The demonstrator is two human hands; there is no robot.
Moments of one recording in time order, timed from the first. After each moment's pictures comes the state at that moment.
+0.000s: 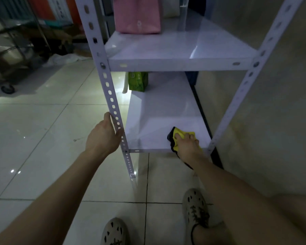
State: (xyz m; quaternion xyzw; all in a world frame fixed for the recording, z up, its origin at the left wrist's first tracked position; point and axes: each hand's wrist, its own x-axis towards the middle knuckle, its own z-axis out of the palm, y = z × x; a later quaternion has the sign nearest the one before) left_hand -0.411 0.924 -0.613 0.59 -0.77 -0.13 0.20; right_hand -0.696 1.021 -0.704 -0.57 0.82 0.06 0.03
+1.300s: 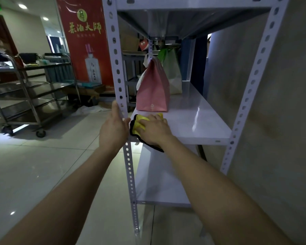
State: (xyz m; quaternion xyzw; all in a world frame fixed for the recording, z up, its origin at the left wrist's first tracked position) left_hand -0.438 0.892 -0.397 0.52 -0.71 -0.06 0.46; right_hand -0.607 0.908 -0.402 -0.71 0.69 -0.13 -0.05
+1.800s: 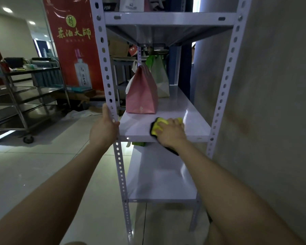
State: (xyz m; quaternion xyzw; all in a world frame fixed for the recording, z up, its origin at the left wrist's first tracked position) left_hand -0.434 0.898 -0.386 0.55 -0.72 -0.08 0.41; right_hand -0.691 0.965 -0.416 -0.62 0.77 -0.14 -0.09
